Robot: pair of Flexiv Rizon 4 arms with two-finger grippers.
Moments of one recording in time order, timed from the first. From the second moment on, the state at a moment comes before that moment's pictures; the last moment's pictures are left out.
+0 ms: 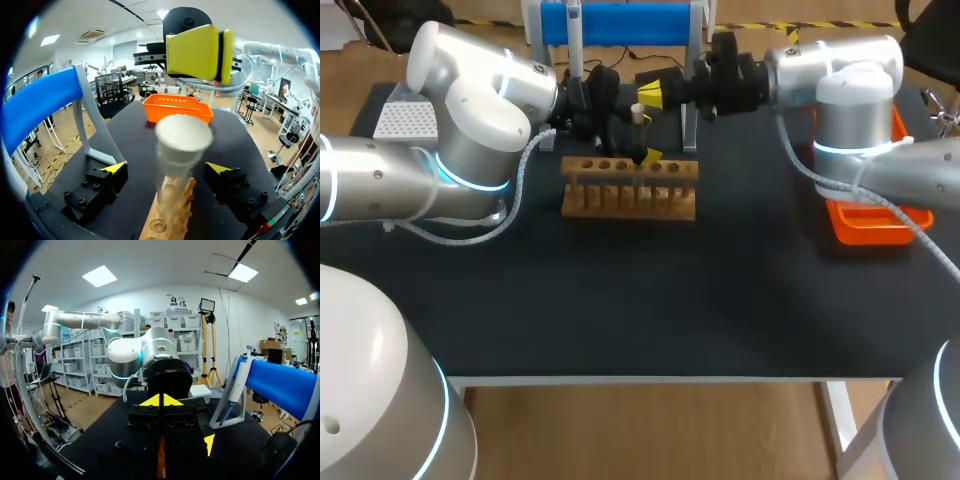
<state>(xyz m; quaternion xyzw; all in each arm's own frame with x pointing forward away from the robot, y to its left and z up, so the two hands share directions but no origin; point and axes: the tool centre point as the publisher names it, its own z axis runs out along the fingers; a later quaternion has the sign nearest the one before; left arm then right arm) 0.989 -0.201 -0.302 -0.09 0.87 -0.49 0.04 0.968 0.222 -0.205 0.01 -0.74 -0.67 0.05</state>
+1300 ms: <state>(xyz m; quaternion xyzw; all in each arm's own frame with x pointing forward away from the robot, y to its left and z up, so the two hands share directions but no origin) 0.989 -0.201 -0.302 -0.08 0.87 -0.49 0.04 0.962 0.143 -0.211 -0.03 -0.87 -0.50 0.05</state>
